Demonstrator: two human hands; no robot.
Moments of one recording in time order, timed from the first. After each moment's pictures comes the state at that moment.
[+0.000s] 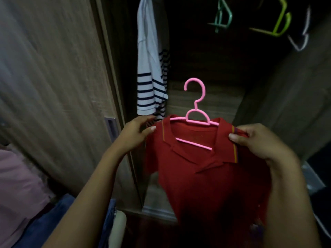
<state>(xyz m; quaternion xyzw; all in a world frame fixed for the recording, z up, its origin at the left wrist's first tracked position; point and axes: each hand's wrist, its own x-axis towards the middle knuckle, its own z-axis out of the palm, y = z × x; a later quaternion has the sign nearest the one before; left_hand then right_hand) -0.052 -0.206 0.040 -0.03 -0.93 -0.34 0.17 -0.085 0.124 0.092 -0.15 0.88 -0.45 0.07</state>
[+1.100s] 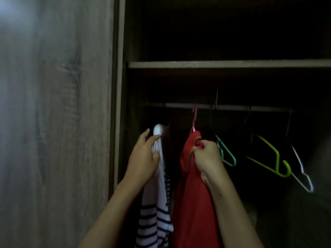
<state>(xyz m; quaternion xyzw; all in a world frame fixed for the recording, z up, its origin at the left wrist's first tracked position) -0.137 -0.194 0.221 -0.02 -0.87 -0.28 0.41 -0.190 -0.039 0.233 -0.08 0.76 -0.61 -0.23</state>
